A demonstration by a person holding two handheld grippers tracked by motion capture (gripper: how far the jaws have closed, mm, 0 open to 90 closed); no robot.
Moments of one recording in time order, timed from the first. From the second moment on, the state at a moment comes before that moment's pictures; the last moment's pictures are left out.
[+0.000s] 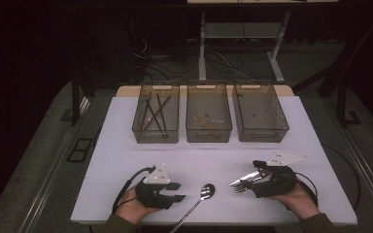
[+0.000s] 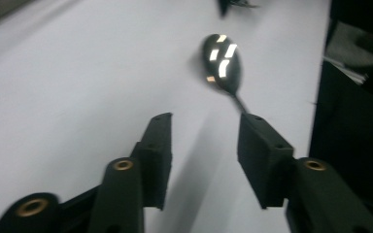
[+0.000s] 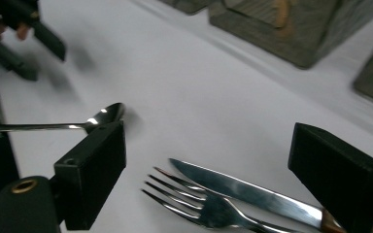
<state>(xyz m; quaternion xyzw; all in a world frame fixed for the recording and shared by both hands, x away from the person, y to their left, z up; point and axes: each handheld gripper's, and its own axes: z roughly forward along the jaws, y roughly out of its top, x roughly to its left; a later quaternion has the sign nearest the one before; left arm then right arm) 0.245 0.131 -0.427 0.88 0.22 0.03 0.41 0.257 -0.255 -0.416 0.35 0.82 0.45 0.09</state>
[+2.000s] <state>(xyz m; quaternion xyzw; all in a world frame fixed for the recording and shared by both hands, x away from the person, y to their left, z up) 0.265 0.156 -0.440 0.85 0.26 0.08 0.45 0.285 -0.151 -0.435 0.19 0.92 0.33 -0.04</state>
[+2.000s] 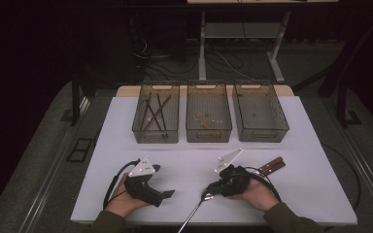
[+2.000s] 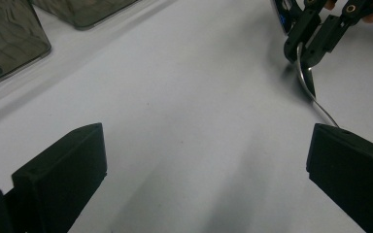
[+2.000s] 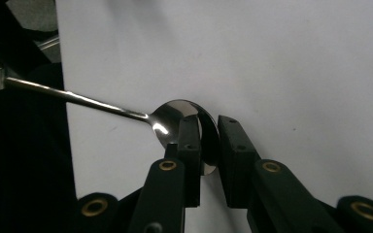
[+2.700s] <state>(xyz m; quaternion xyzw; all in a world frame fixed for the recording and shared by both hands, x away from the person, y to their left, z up) 0.264 0.160 -0.435 0.84 0.27 0.08 0.46 0.282 -0.186 -0.403 0.21 0.88 0.43 -0.07</state>
